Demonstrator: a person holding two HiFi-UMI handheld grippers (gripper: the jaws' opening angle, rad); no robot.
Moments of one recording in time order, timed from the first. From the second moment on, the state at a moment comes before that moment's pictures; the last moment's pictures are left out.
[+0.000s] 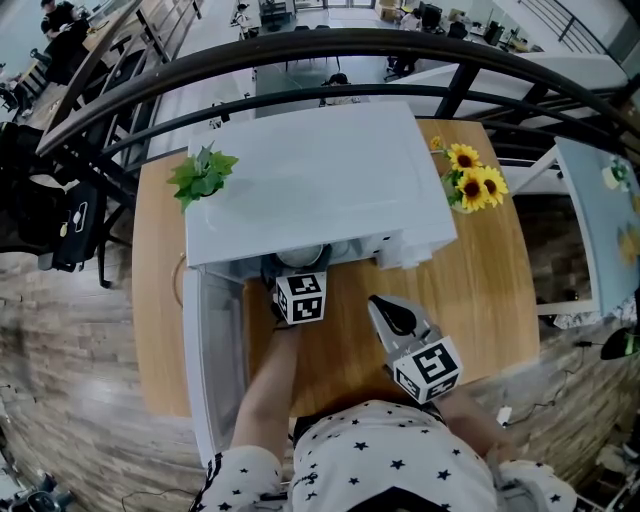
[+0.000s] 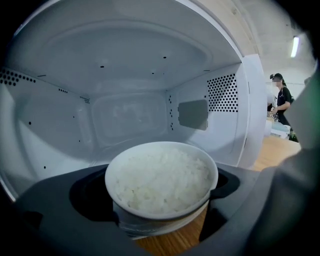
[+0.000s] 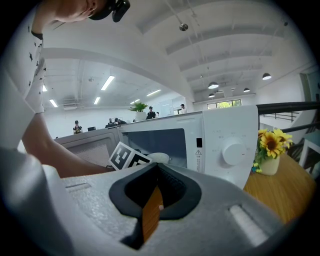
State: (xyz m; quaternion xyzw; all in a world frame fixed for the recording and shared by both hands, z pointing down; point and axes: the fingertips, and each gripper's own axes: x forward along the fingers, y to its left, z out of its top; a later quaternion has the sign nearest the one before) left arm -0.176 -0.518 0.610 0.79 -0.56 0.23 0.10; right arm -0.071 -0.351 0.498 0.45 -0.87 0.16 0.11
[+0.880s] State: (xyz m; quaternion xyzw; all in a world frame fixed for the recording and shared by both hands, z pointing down) left arm -0.182 -0.480 0.584 0.79 -0.58 0.18 0.11; right arm -0.052 -0.316 0.477 0.46 -0.87 0.14 0.10
